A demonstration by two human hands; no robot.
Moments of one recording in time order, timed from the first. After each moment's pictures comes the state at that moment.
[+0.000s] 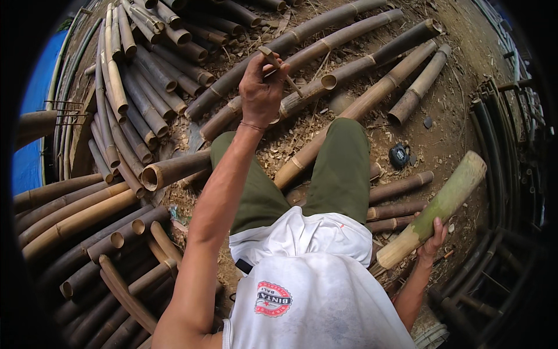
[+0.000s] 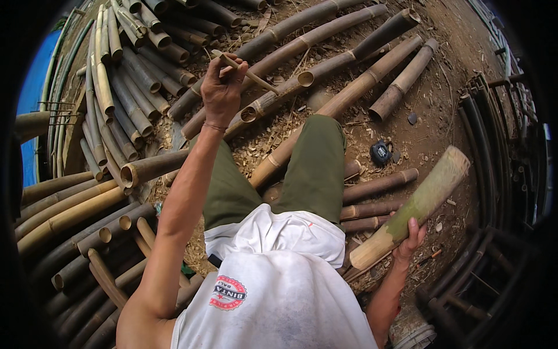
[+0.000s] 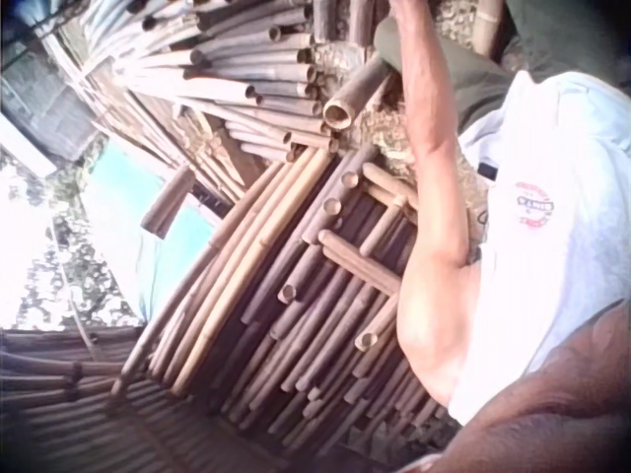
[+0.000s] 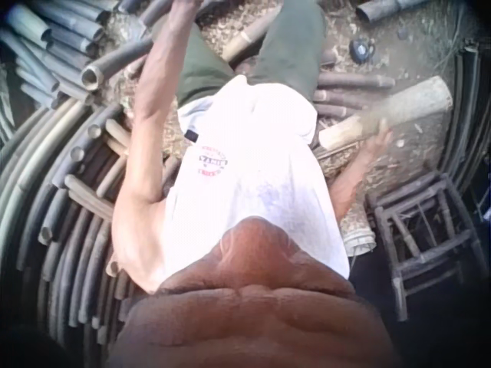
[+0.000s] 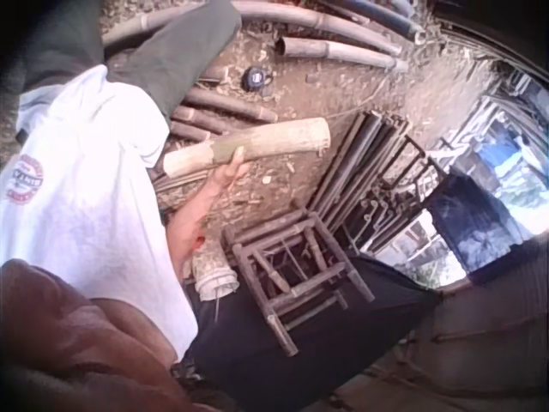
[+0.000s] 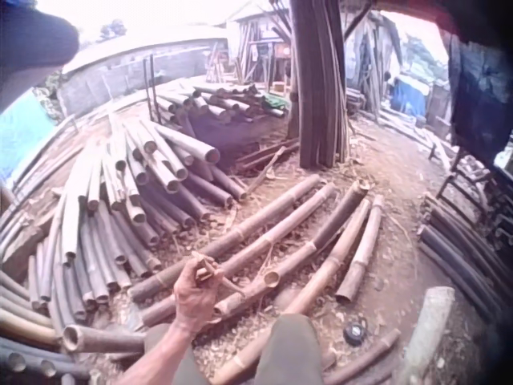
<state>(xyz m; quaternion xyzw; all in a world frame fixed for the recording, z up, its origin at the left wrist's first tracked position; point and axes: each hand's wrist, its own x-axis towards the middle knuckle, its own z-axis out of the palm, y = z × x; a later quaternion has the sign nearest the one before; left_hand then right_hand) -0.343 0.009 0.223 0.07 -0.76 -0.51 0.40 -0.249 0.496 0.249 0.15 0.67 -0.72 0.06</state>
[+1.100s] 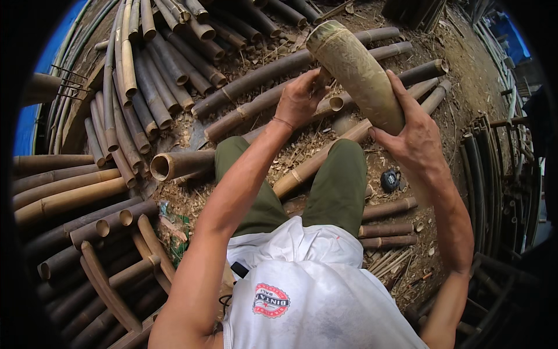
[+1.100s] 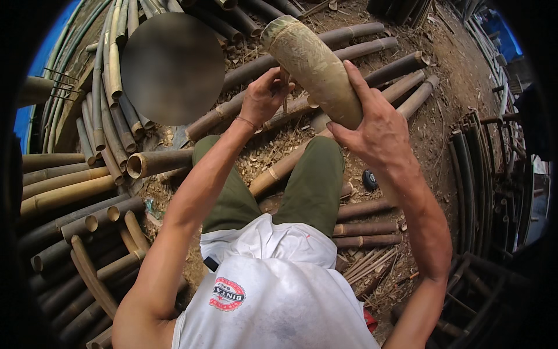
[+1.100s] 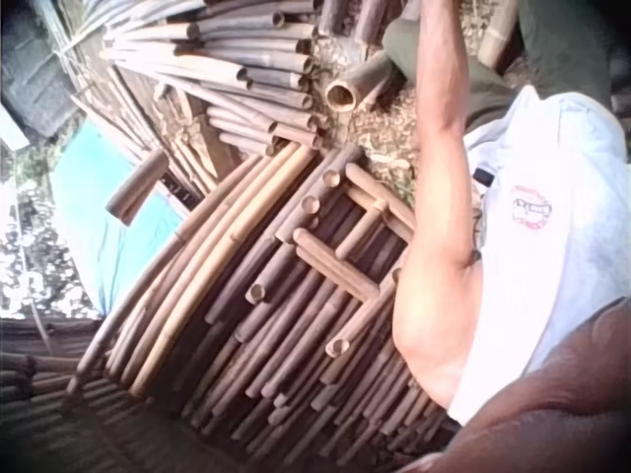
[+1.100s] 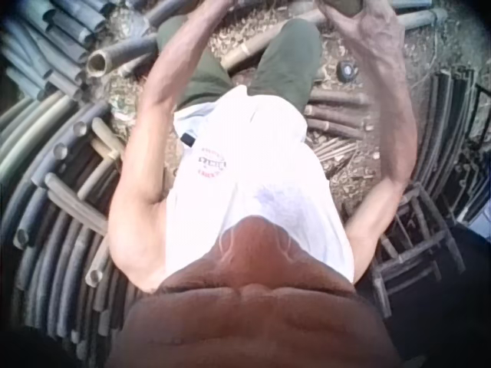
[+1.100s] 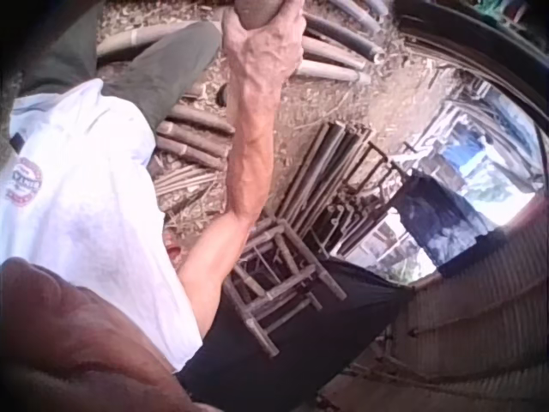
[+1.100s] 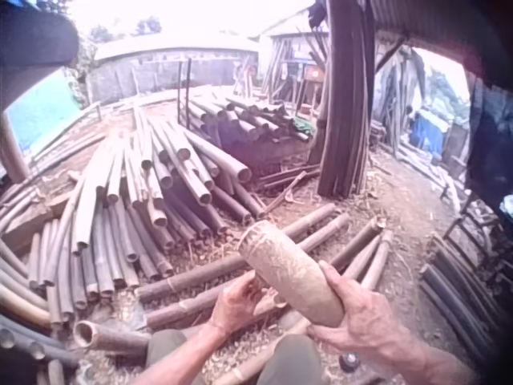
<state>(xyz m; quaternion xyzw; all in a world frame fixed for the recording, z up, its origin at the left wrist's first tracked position) -0.366 0.009 0.211 0.03 -0.81 -0.49 0.34 -0.404 0.231 0.381 -0.39 0.89 -0.21 0.03</state>
